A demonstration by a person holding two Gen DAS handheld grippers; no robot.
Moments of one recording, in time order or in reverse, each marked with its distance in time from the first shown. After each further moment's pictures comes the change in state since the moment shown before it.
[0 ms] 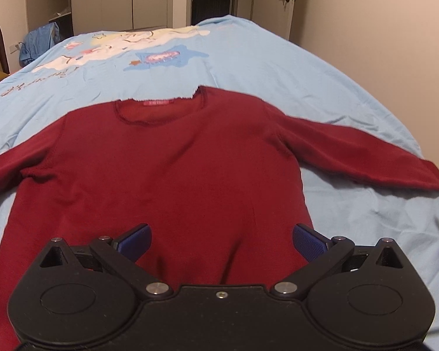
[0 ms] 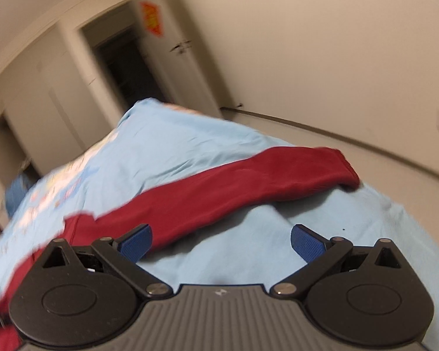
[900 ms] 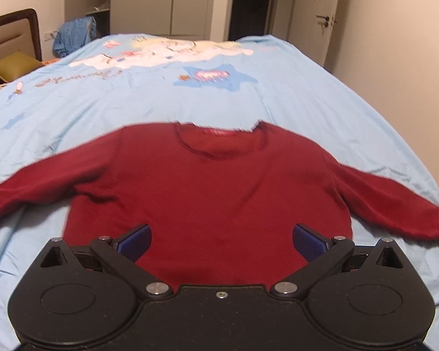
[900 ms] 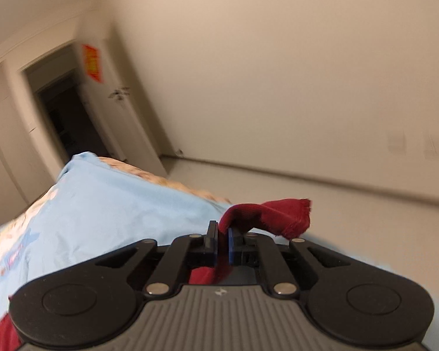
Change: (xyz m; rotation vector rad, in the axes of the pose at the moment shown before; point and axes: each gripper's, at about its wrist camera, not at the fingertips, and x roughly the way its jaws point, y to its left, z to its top) left arm -0.030 0.081 0.038 -0.137 -0.067 0.078; right arm 0.064 0.015 0.043 0.003 -0.218 -0.239
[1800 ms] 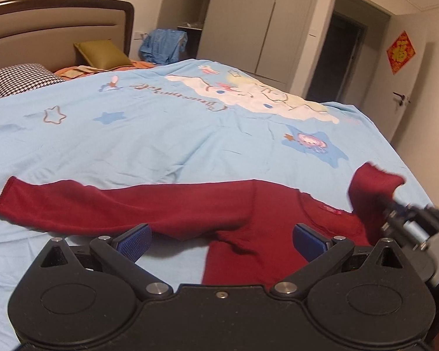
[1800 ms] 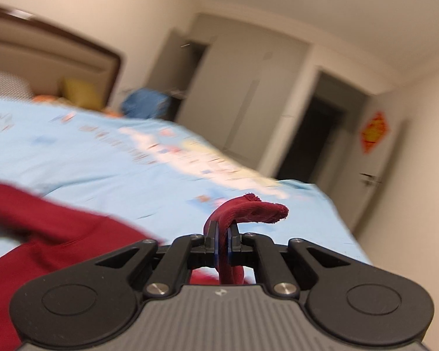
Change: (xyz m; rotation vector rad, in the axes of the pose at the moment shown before) left arm -0.061 0.162 0.018 -0.297 -0.160 0.187; right arm -0.141 0.379 -0.143 -1.041 -0.184 0.688
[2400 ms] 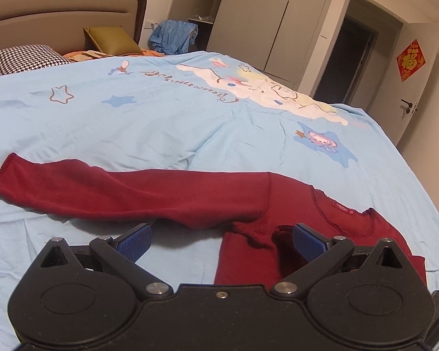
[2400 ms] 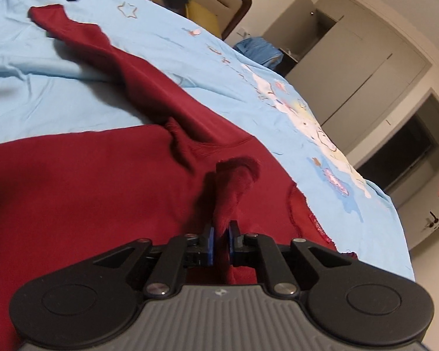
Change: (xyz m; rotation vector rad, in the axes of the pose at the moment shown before) left arm 0.021 0.020 -0.016 -0.051 0.022 -0.008; right arm 0.002 0.123 -0.059 -0.384 0.174 0.260
